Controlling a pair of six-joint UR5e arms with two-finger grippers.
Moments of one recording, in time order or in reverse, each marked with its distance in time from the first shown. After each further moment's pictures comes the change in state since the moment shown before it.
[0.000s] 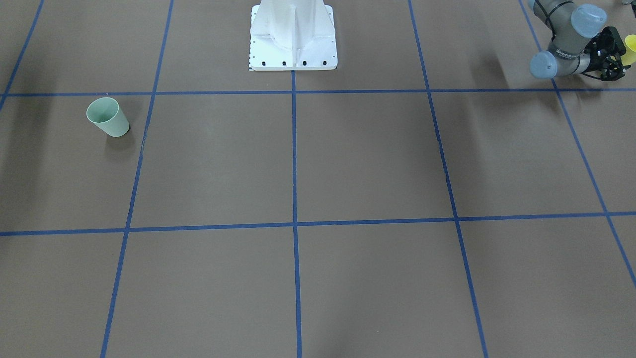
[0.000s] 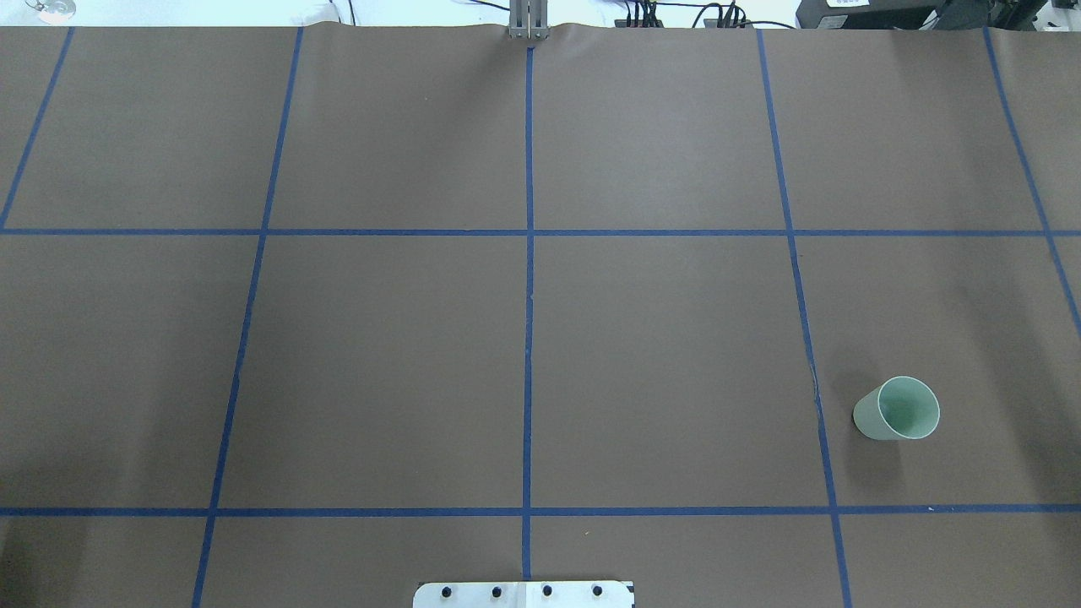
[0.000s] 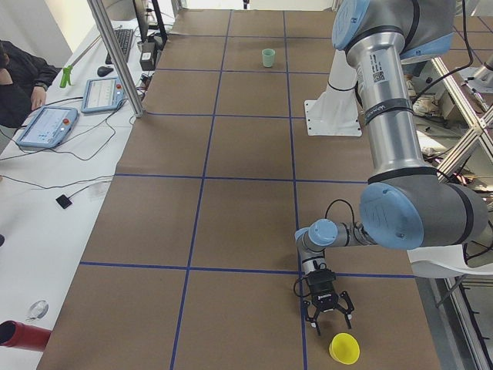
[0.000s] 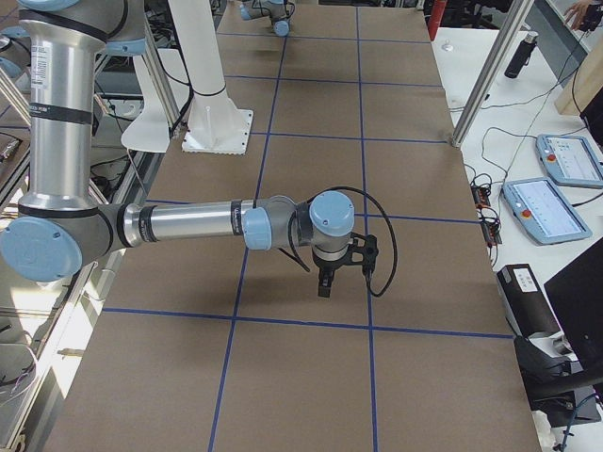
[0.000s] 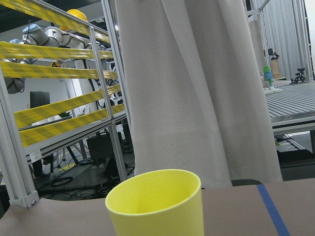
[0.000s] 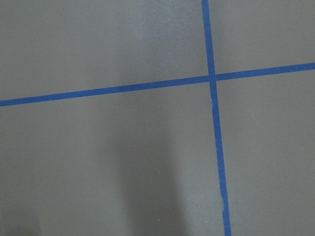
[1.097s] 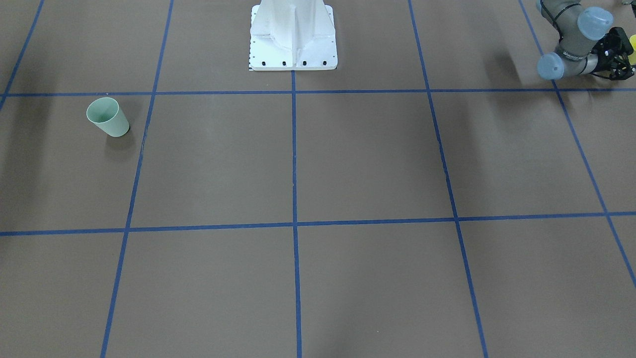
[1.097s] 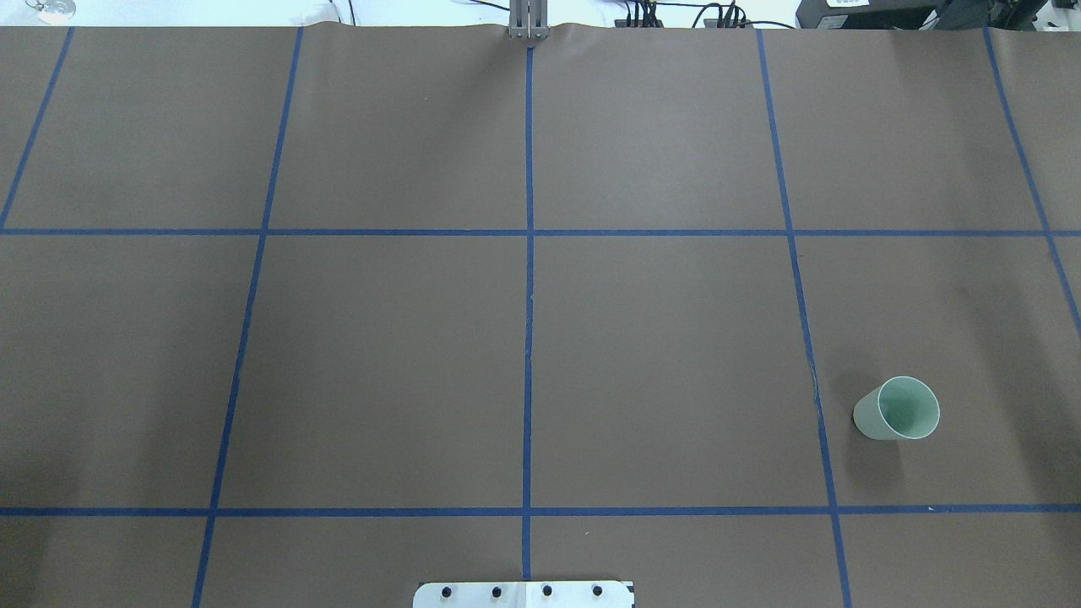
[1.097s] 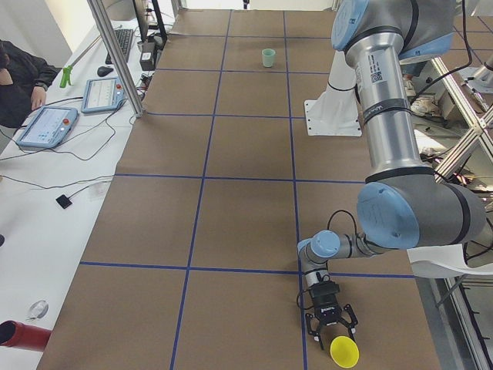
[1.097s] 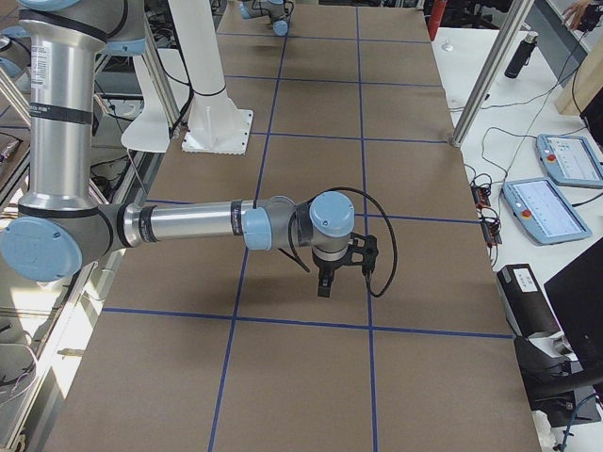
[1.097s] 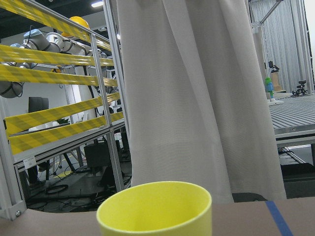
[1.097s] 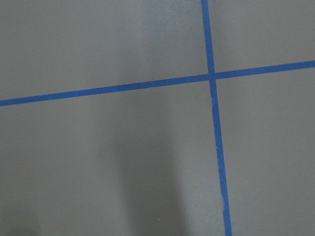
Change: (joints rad) left arm 0.022 0.000 0.090 -0.067 0.003 -0.034; right arm 0.000 0.000 -0.001 0.000 0.005 0.001
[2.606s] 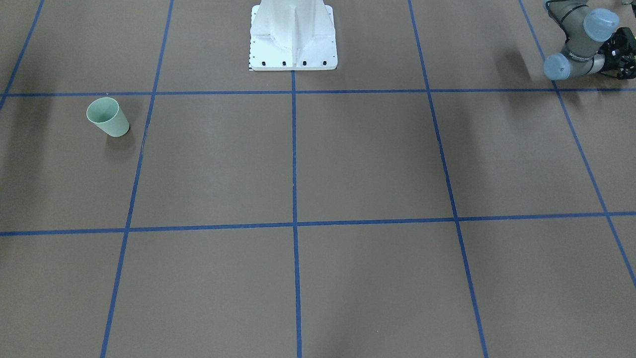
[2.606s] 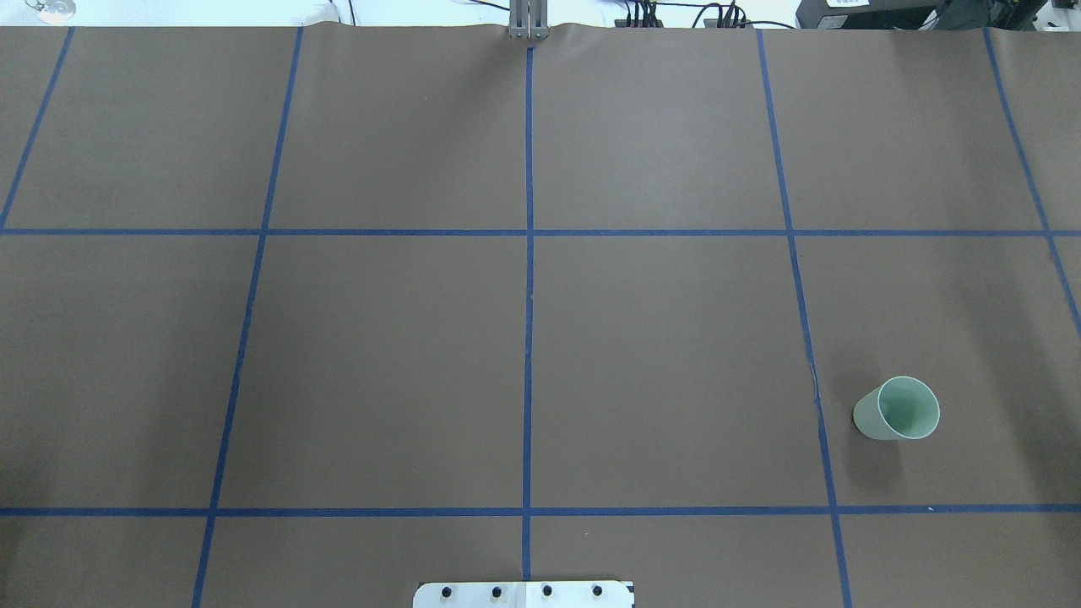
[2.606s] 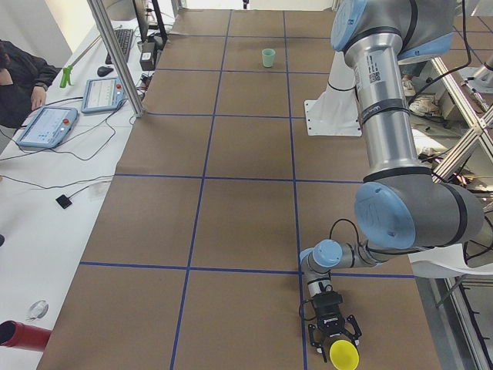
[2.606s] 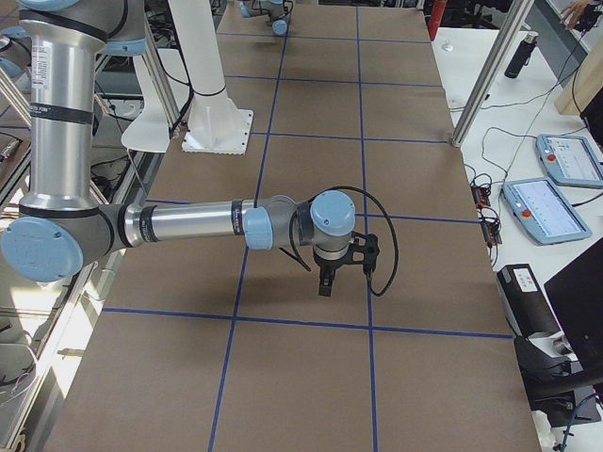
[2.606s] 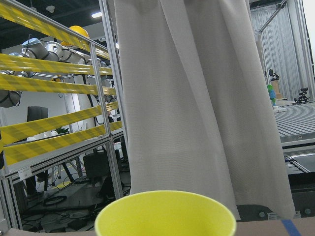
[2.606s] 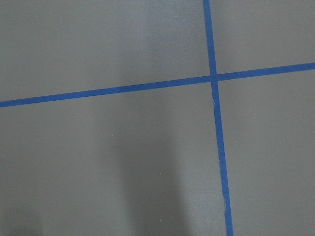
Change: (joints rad) left arm 0.023 -0.001 0.070 -0.039 -0.003 -0.002; right arm 0.000 0.004 0.000 0.000 0.002 0.001
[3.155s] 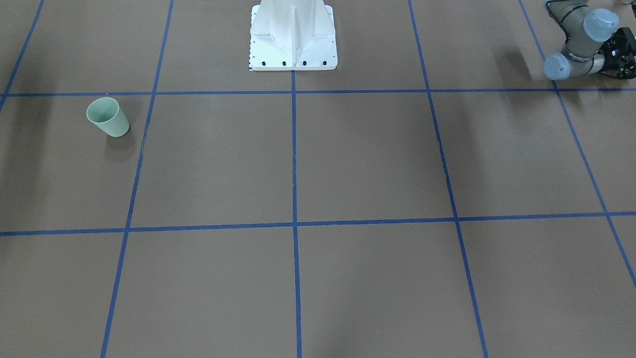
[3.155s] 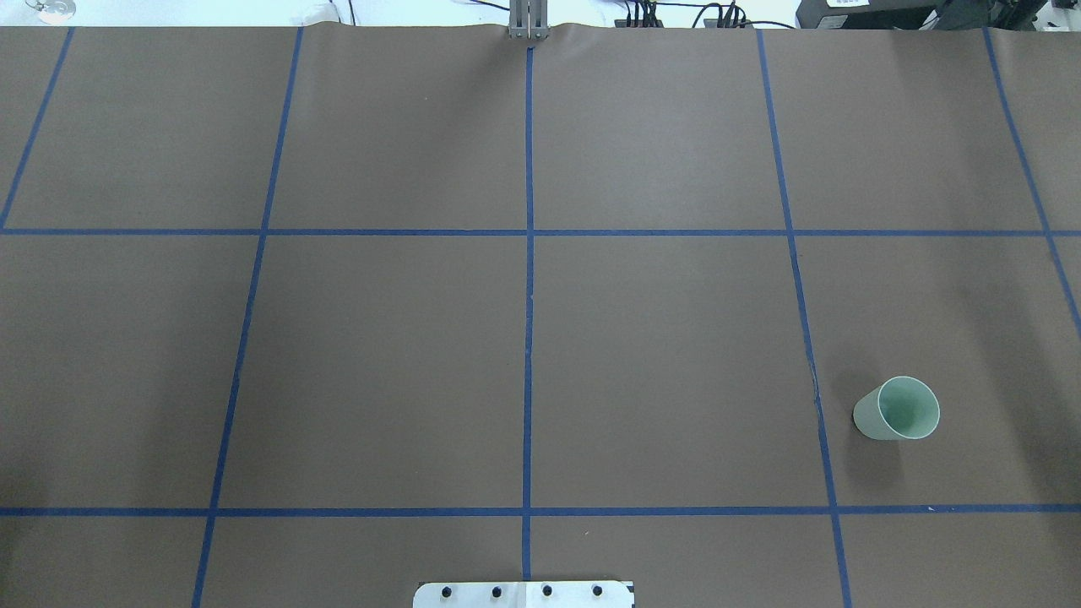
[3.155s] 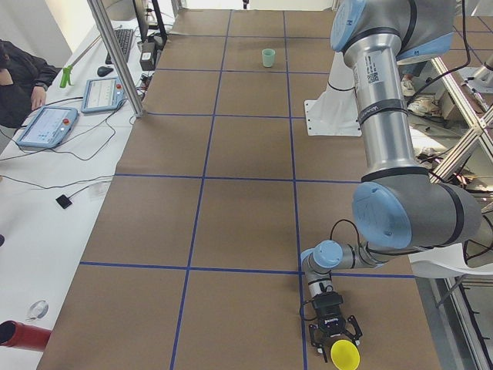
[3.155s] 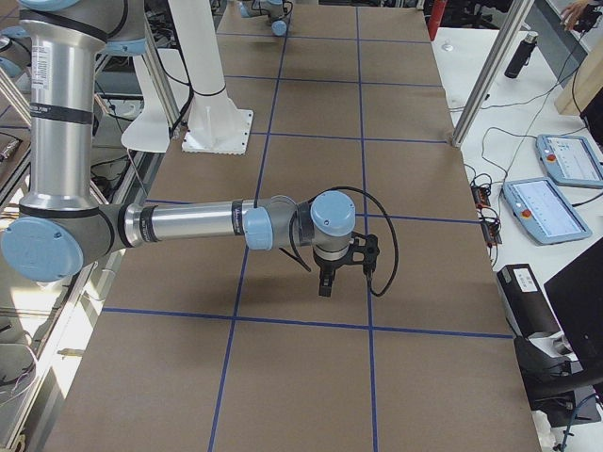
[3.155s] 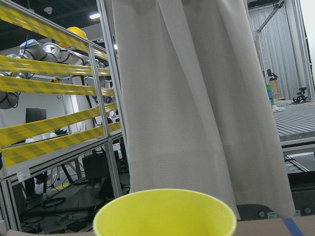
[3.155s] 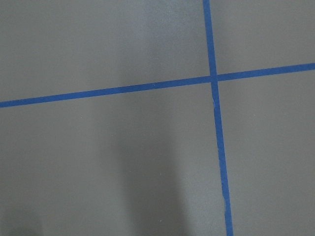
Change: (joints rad) left arm 0.021 -0.003 0.006 -0.013 -0.017 0.000; right arm 0.000 0.000 -0.001 0.000 0.000 0.000
